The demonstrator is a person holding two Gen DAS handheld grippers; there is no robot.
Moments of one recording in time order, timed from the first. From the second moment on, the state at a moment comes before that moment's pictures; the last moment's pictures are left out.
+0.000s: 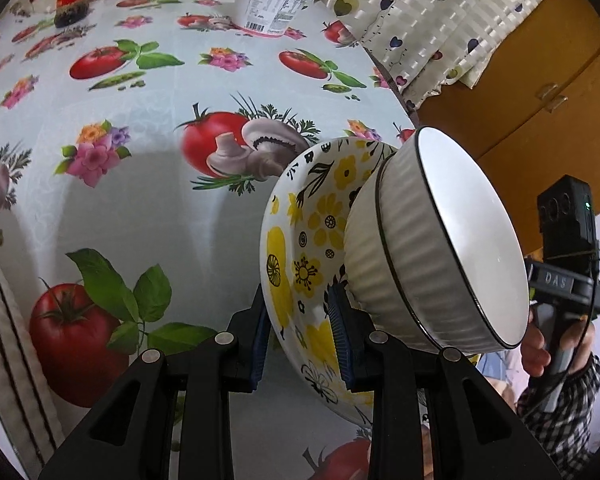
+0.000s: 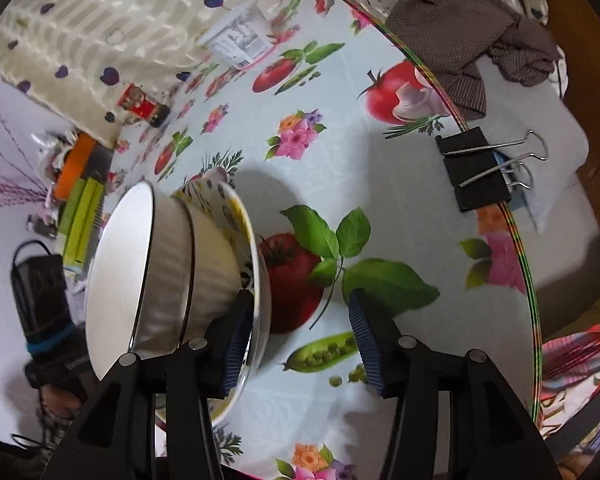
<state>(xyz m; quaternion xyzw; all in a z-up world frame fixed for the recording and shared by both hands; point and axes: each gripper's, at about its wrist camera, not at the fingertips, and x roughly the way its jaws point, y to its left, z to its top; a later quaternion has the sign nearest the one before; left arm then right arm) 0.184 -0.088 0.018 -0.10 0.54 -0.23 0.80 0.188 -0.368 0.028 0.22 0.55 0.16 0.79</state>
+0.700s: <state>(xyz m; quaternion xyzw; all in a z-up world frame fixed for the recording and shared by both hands) 0.195 -0.083 0.014 -0.10 0.54 -0.23 0.80 0.200 -0.348 0.031 0.14 0.53 0.19 0.82</state>
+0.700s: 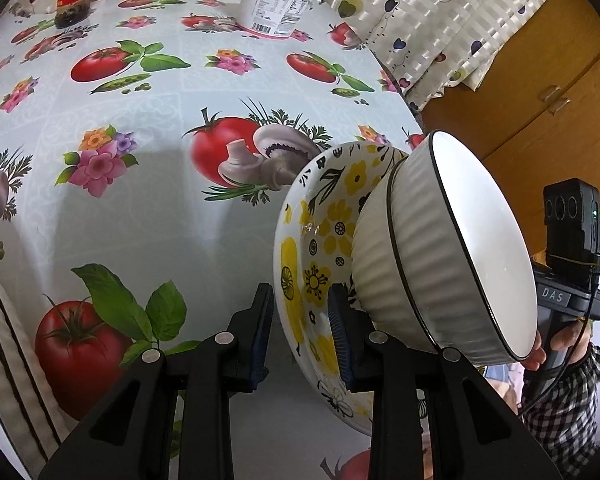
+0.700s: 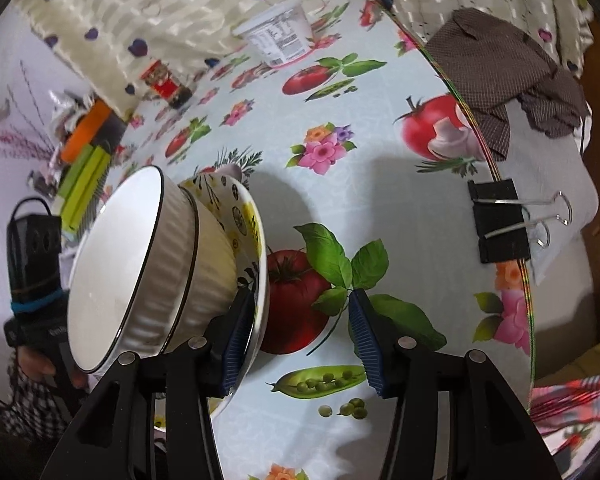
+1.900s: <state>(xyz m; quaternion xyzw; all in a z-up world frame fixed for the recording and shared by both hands) 0.189 -0.081 0.015 -0.11 0.52 -0.23 0.82 0.197 -0.333 0.021 0.19 0.52 0.20 0.81</state>
